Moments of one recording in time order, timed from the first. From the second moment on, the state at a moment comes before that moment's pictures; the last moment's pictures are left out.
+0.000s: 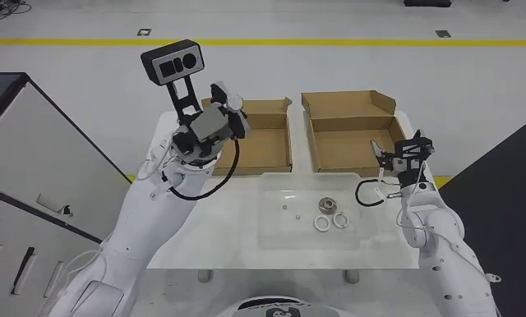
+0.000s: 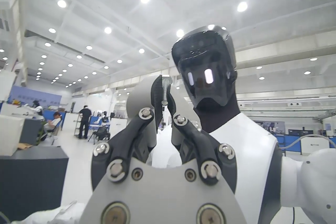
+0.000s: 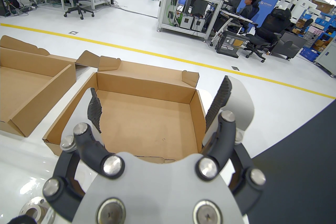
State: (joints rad) left arm 1.04 -1.25 -1.06 -1.85 -0.85 -0.88 -0.82; right arm -1.73 -1.15 1.60 -1.80 -1.33 0.00 0.00
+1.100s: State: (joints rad) left arm 1.07 -1.28 -1.04 -1.89 -0.91 -0.89 -0.78; right arm -1.73 -1.15 1.60 -1.80 -1.33 0.00 0.00
